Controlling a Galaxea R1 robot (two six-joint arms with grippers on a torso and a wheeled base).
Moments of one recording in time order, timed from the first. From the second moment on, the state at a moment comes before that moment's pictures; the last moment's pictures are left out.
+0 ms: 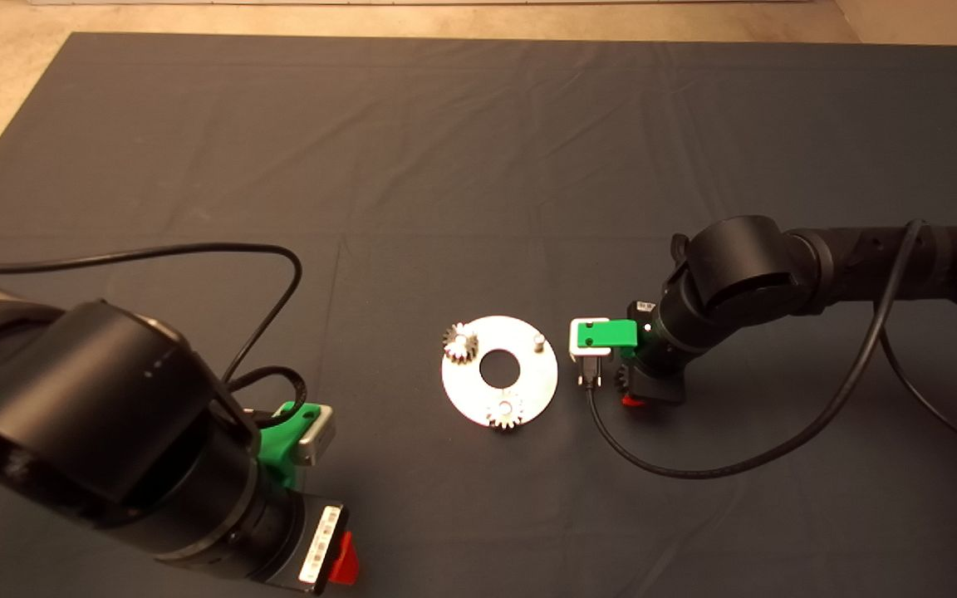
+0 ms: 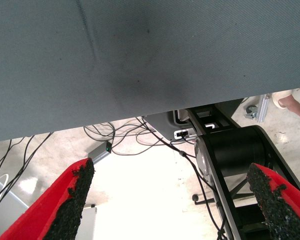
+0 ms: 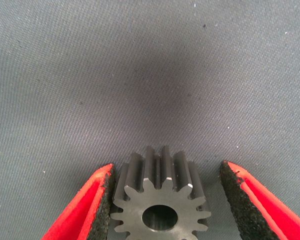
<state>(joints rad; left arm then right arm) -0.36 2.36 -0.40 0.12 1.53 -1.80 0.20 2.53 -0.97 -0.46 -1.53 0.20</state>
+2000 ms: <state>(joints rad) -0.36 2.34 -0.40 0.09 1.53 -1.79 0.21 2.52 -0.97 -0.46 -1.53 0.25</state>
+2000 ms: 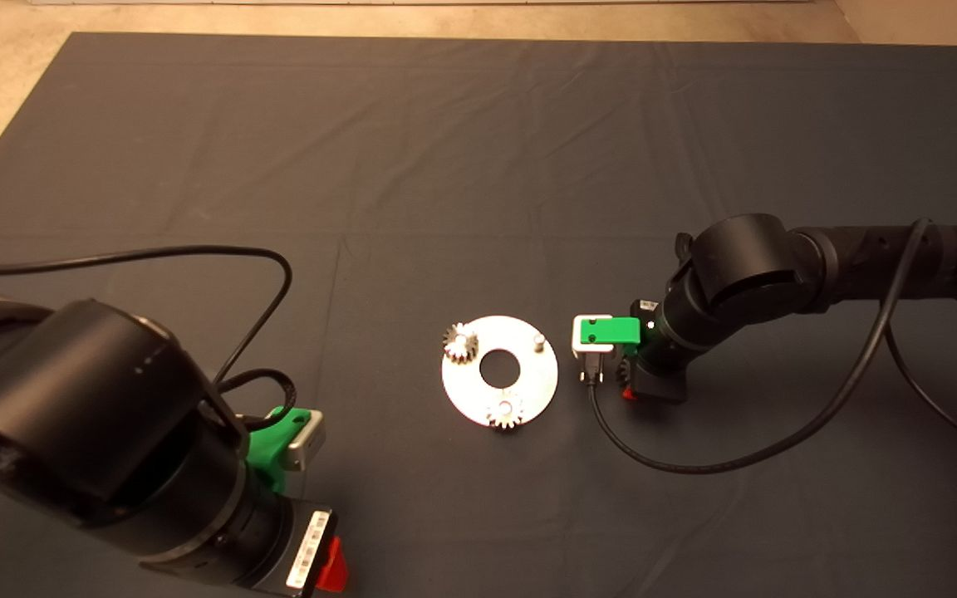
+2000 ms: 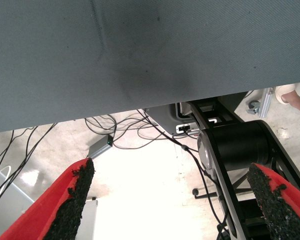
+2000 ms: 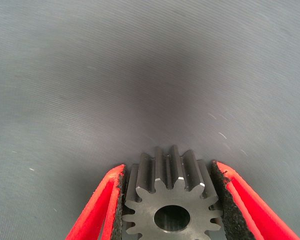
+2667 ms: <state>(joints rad) -0.36 2.34 -0.42 0.08 1.53 -1.80 0.31 2.61 -0.97 -0.46 -1.53 0.61</state>
